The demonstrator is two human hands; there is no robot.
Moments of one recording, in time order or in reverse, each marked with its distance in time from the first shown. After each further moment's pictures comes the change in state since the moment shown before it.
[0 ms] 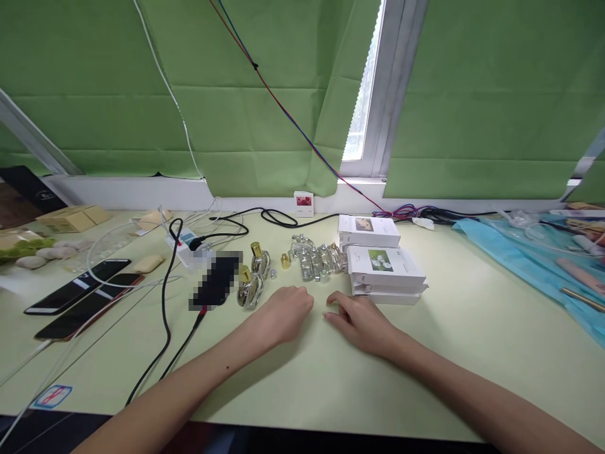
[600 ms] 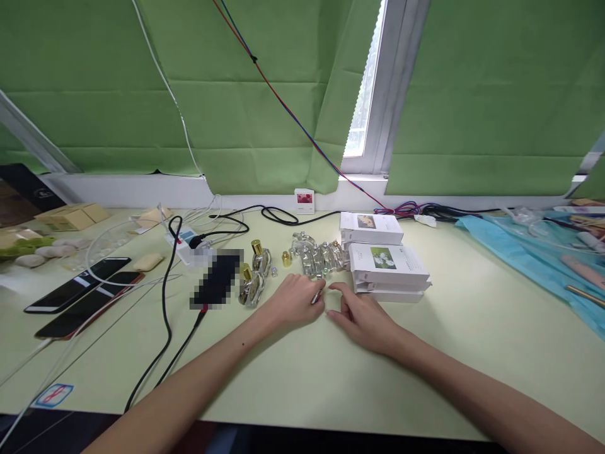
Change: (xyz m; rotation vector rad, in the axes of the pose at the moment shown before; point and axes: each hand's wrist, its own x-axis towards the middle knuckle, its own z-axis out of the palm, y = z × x) left_hand 0.036 -0.016 0.038 -0.138 0.313 0.042; right_hand 0.000 0.005 0.003 0.052 0.005 0.018
